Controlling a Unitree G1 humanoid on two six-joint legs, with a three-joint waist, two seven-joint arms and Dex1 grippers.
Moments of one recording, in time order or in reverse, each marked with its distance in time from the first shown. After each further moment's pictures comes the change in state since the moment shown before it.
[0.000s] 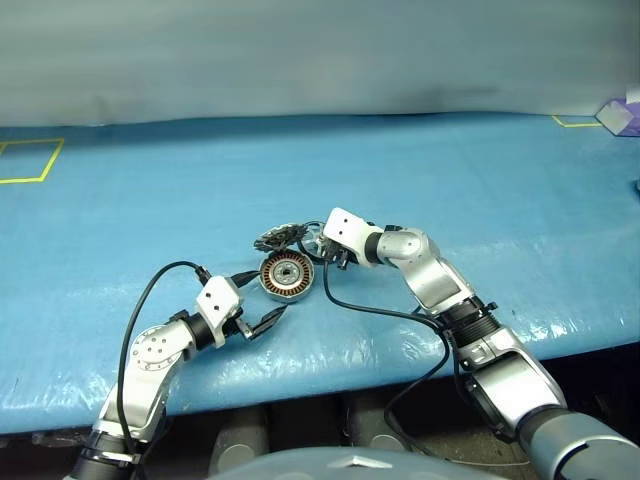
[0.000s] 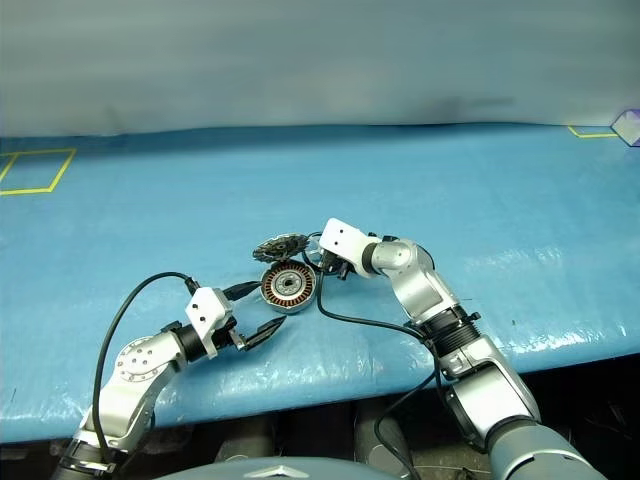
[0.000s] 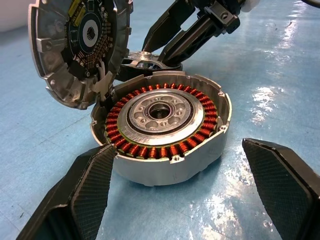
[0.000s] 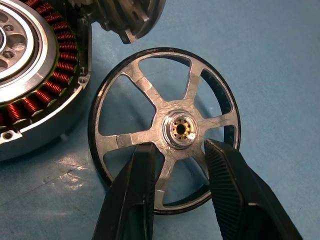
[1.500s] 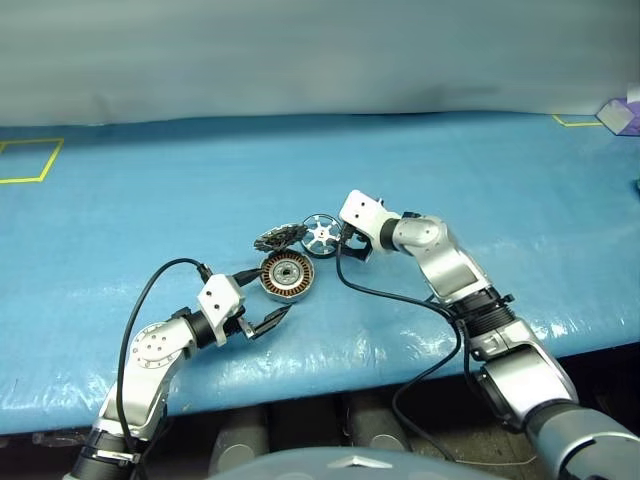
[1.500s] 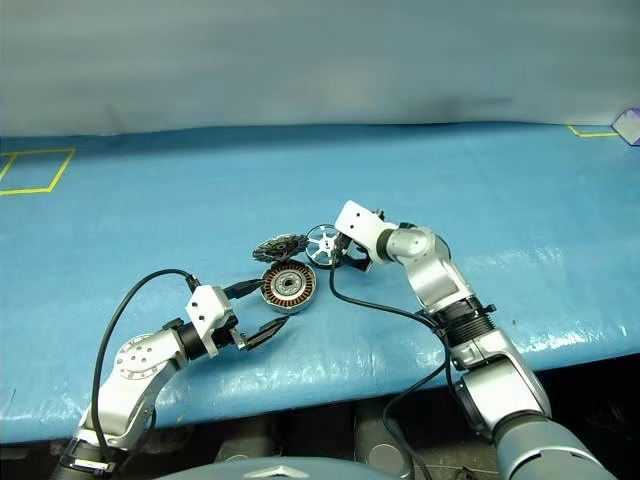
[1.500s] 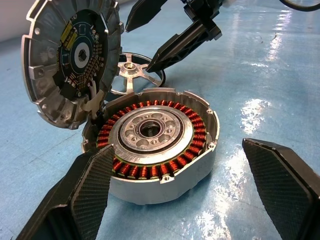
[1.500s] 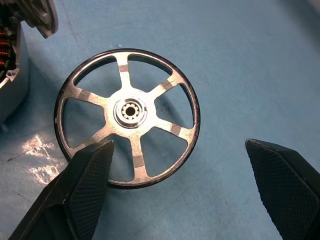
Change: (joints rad) left arm -0.006 0.000 0.000 -0.027 -0.022 0.006 -0.032; right arm -0.032 -0.046 -0.053 -0.001 0.031 0.001 -0.017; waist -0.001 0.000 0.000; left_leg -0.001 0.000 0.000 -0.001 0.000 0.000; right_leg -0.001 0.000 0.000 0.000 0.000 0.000
